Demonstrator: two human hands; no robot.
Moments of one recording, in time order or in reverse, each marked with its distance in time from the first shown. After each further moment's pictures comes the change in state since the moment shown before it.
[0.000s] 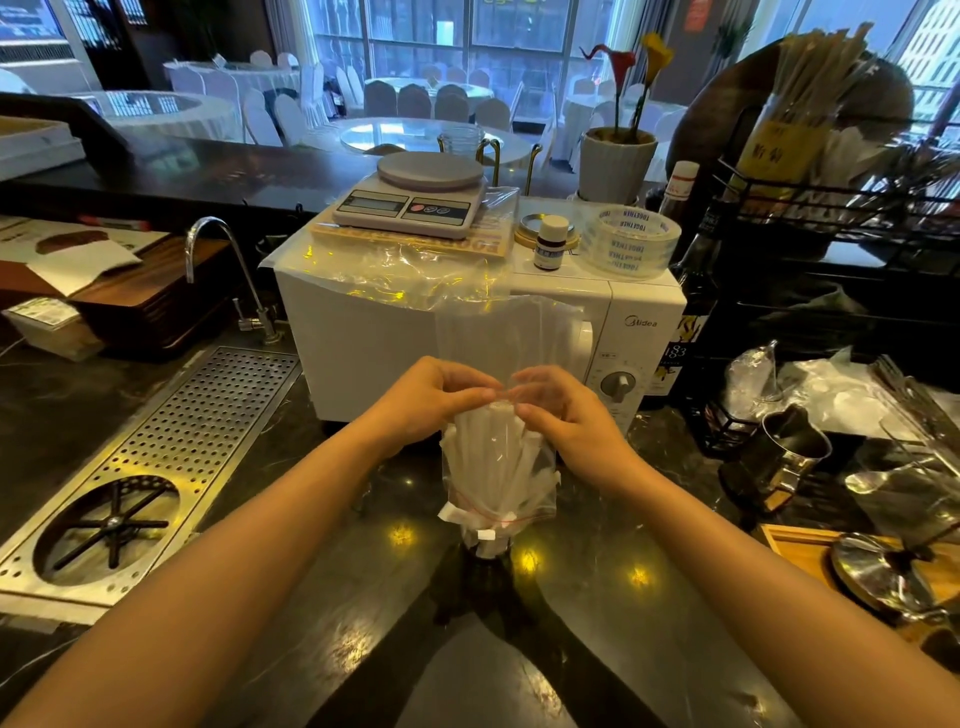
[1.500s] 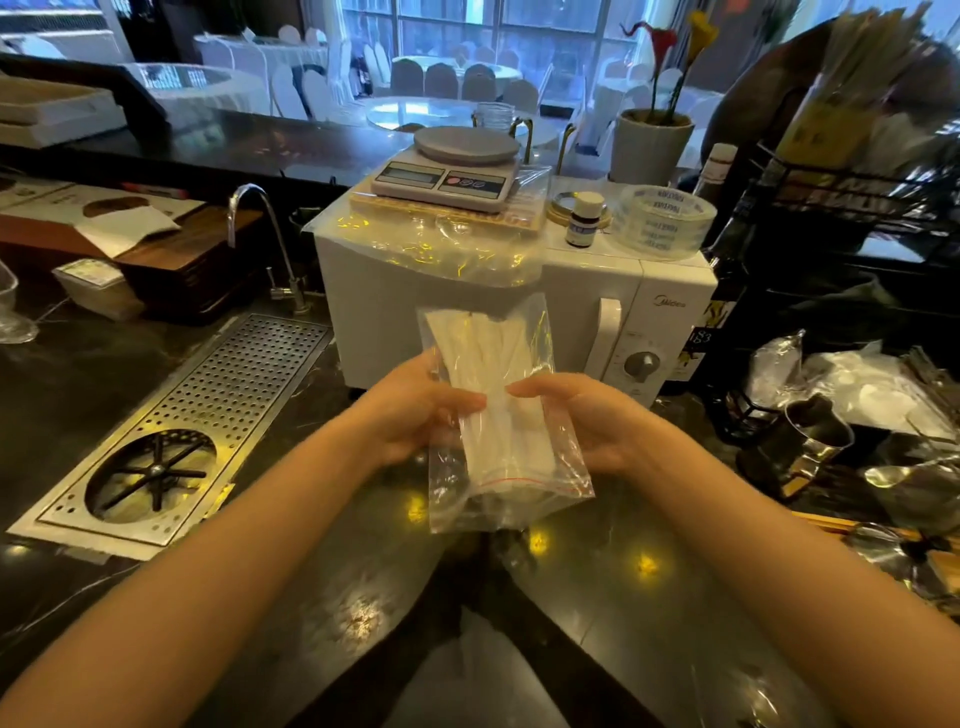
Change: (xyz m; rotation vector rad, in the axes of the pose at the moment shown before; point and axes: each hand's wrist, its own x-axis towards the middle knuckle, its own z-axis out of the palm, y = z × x) left_hand -0.051 -0.003 -0.009 -0.575 -0.013 -0.236; right_hand -0.005 -0.033 0.012 0.688 -0.394 0.604
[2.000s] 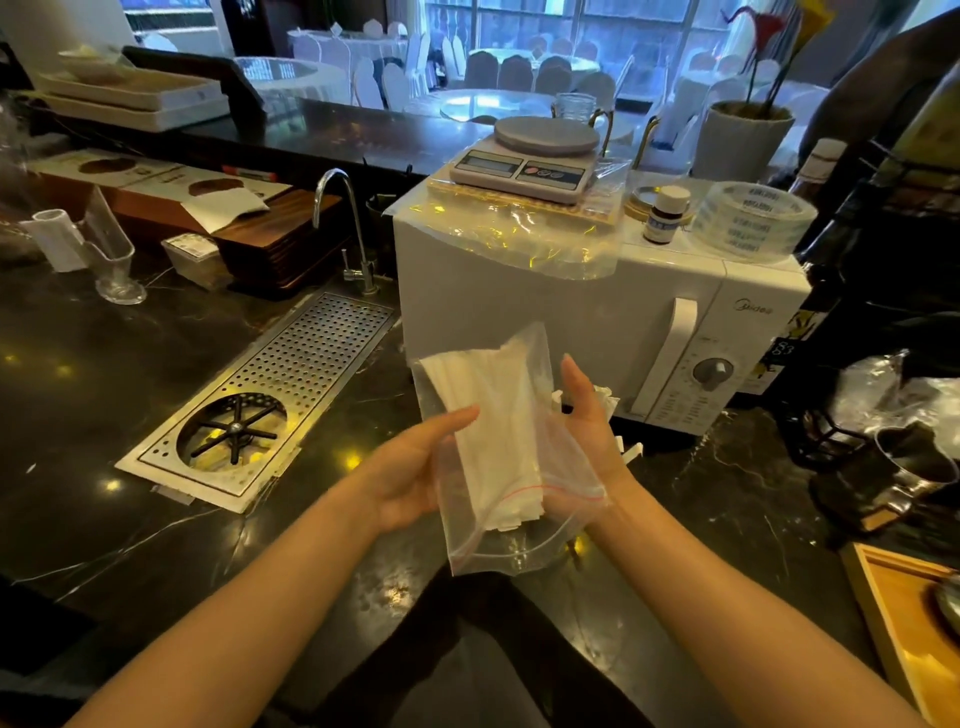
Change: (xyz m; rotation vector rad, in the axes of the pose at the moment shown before) left_hand -0.050 -0.048 -0.020 -0.340 0.132 -0.199; right_hand 0.040 0.052 0.039 0.549 -0.351 -0.093
